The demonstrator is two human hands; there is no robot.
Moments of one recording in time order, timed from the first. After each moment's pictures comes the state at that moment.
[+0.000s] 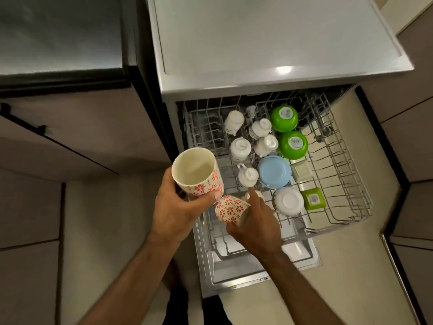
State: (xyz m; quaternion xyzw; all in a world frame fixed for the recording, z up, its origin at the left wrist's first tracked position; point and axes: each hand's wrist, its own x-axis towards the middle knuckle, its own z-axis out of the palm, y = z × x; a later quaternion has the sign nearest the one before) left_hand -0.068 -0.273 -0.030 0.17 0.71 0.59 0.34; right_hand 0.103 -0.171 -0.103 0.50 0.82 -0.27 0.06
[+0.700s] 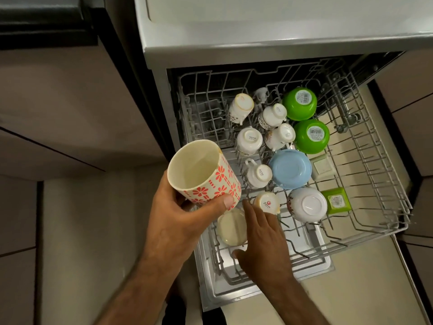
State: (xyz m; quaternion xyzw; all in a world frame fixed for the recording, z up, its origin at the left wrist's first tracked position) left_hand -0.075 -0.265 -0.087 0.12 0.65 0.63 0.41; right_hand 0.098 -0.188 -0.156 0.43 0.87 -0.20 0.12
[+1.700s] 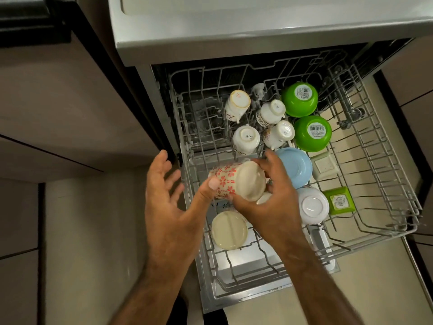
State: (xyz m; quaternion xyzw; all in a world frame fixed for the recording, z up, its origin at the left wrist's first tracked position) left_hand -0.061 -0.241 -0.099 0.12 0.73 0.61 0.29; right_hand 0.064 -0.120 -0.121 0.47 0.73 -0.46 -0.19
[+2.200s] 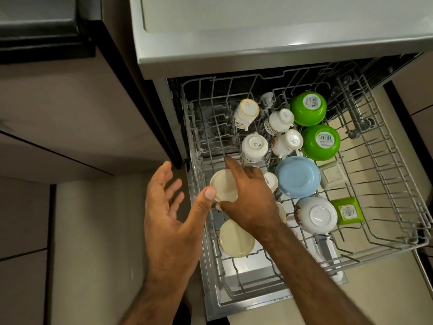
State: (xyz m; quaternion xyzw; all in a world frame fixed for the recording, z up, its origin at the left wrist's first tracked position) left_hand -0.068 -0.254 -0.097 0.11 0.73 0.62 0.26; right_hand 0.014 -0.113 -0.140 0.38 0.88 -0.28 0.03
